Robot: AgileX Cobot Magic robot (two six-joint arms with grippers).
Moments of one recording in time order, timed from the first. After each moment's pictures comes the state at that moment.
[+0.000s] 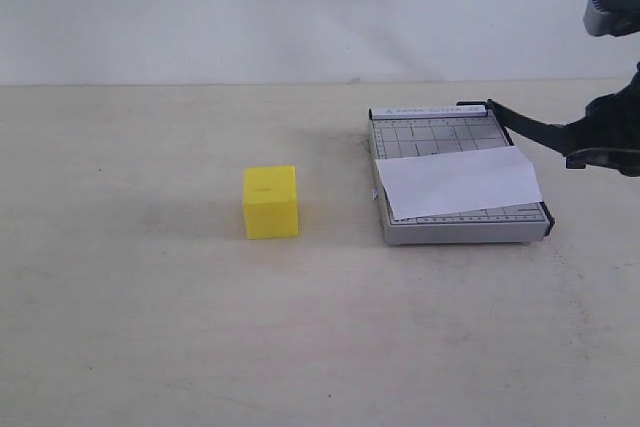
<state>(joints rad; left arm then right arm) -0.08 0.00 0.00 0.07 0.35 0.03 0.11 1.36 -0.90 0.00 0.56 -0.18</state>
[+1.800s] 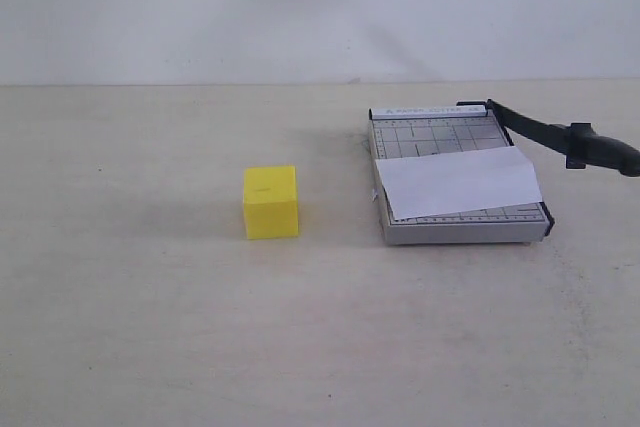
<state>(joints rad) -0.08 0.00 0.00 0.07 0.35 0.03 0.11 0.10 -0.20 0.30 0.33 -0.13</state>
